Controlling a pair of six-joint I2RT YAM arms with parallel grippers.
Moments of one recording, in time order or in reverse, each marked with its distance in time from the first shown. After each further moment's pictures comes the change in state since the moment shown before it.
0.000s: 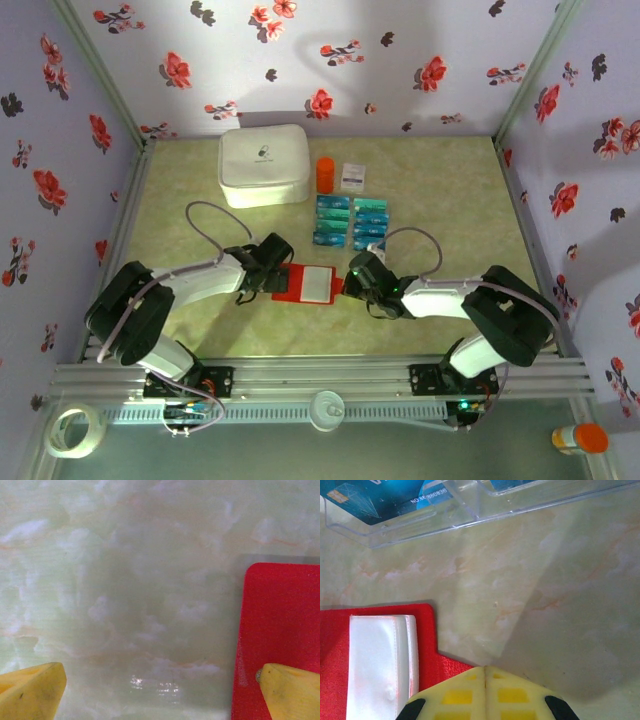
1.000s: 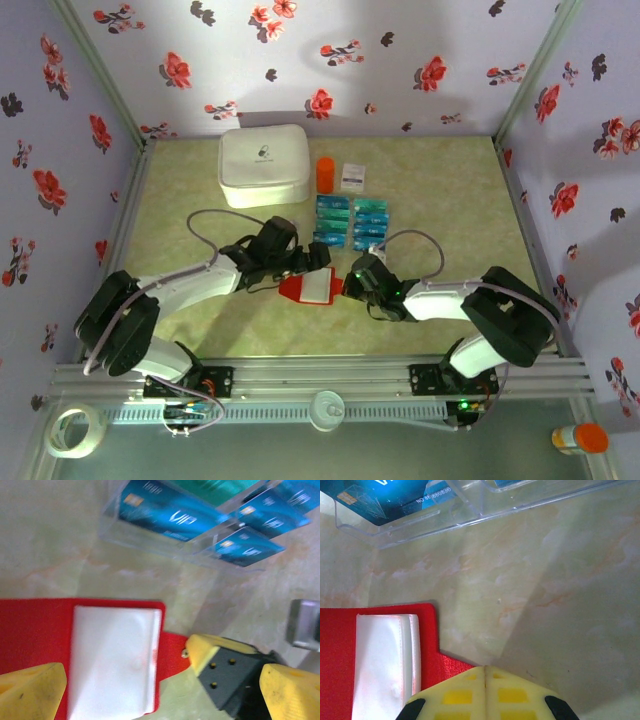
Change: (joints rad) left arm -0.029 -0.063 0.015 0.377 0.470 -0.304; right arm 0.000 -0.006 -0.038 0.067 -0.011 0.009
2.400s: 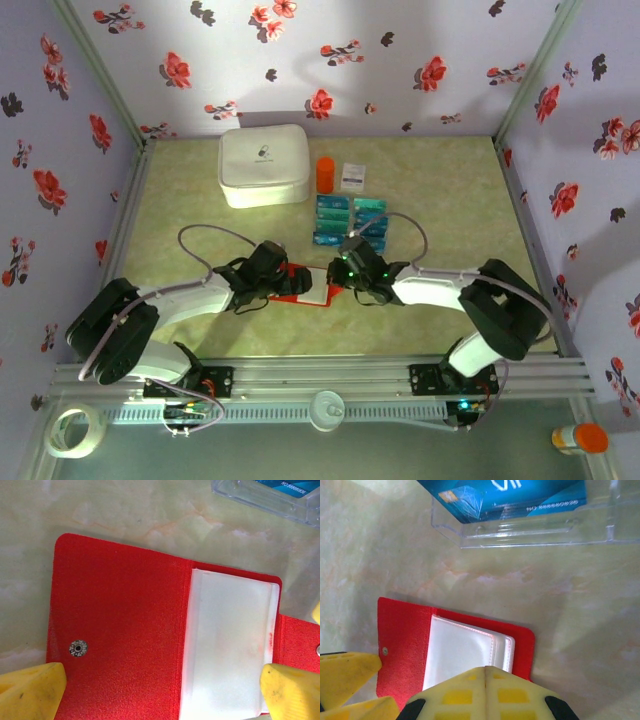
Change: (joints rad) left arm -0.011 -0.056 -0.202 0.039 -0.154 0.137; right arm 0.000 0.068 0.215 -0.137 -0.125 -0.081
